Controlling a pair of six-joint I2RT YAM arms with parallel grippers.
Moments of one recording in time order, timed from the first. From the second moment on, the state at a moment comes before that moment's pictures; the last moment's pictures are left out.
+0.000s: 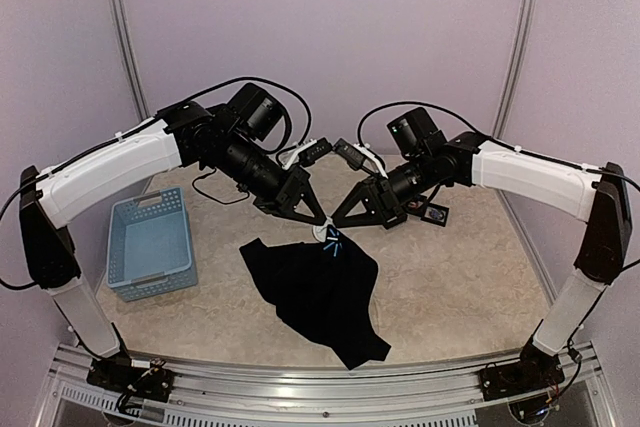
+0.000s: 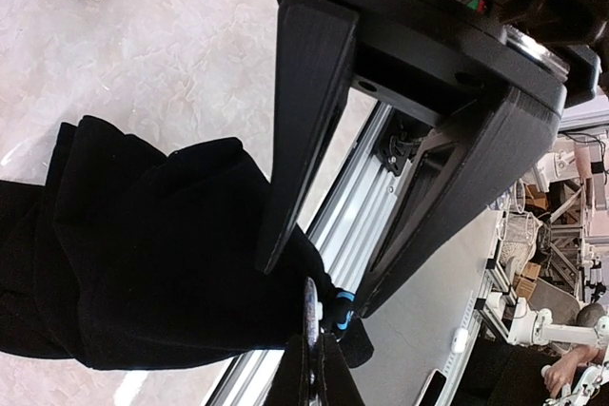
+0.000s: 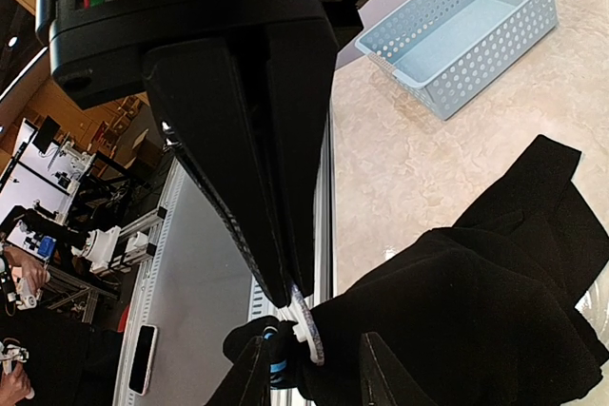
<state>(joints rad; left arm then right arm) -0.86 1.72 1.75 -0.93 0.60 -0.31 0.71 1.69 1.45 -0.56 -1.06 -0.11</state>
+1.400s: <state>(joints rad) -0.85 1.63 1.62 -0.81 0.65 -0.36 0.70 1.68 1.35 -0.36 -1.19 0.03</state>
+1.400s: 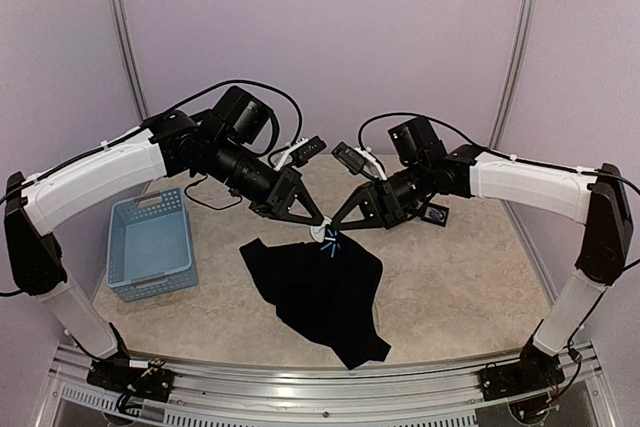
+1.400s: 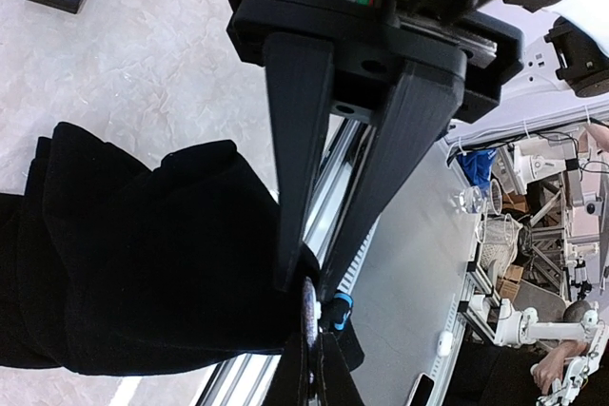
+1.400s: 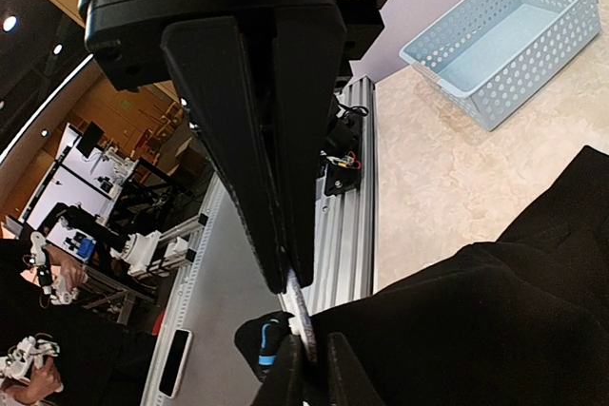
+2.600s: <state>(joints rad) -0.79 1.40 1.22 0.00 0.40 -0.65 0.66 1.47 1.09 0.29 -0.83 0.37</state>
